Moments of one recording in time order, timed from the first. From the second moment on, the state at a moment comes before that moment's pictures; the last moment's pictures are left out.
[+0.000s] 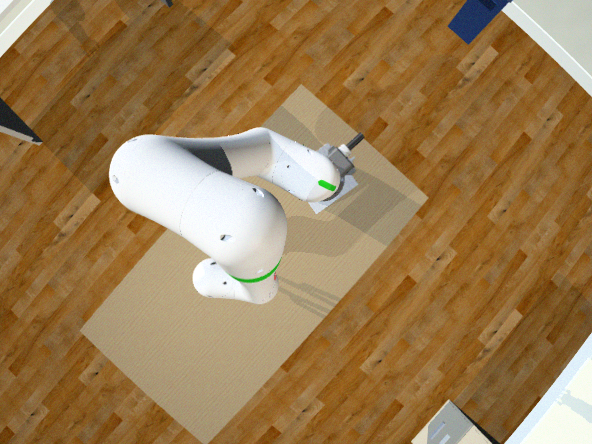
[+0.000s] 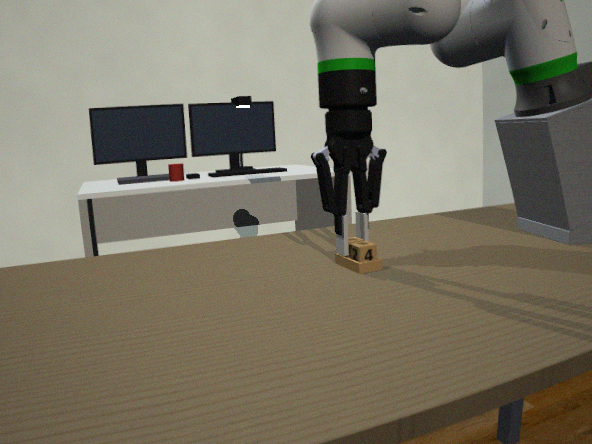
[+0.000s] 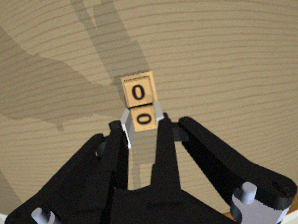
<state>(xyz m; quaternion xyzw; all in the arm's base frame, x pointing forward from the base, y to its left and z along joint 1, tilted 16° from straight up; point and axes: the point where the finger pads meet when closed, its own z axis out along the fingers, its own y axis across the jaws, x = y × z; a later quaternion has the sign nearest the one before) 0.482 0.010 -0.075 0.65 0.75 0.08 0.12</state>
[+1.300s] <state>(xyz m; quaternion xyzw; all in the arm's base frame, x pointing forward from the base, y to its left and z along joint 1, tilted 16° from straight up) 0.479 0.010 -0.064 0.65 0.75 0.08 0.12</state>
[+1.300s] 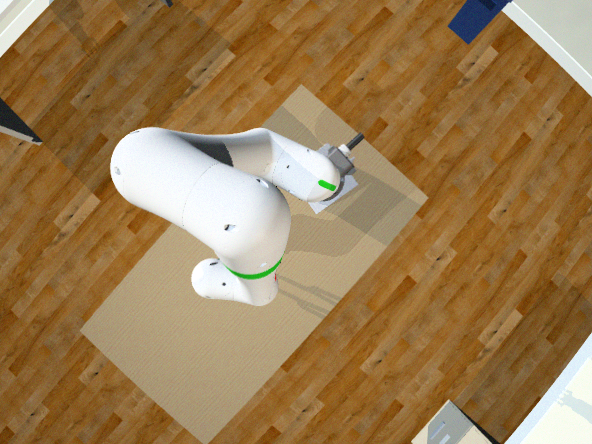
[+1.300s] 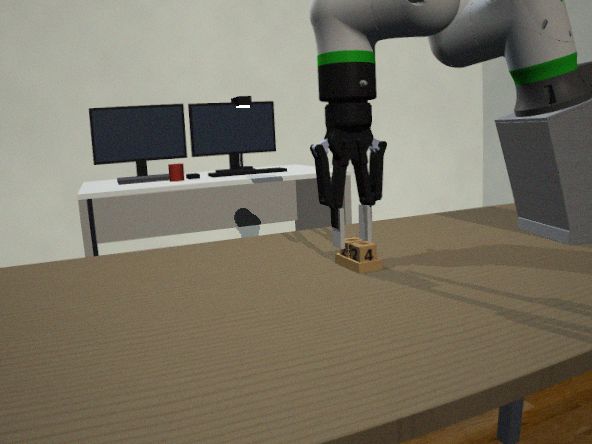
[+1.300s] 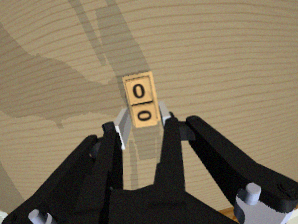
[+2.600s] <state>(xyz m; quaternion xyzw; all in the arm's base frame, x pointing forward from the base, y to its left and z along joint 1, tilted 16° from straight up) 0.457 0.012 0.011 0.65 0.75 0.08 0.12</state>
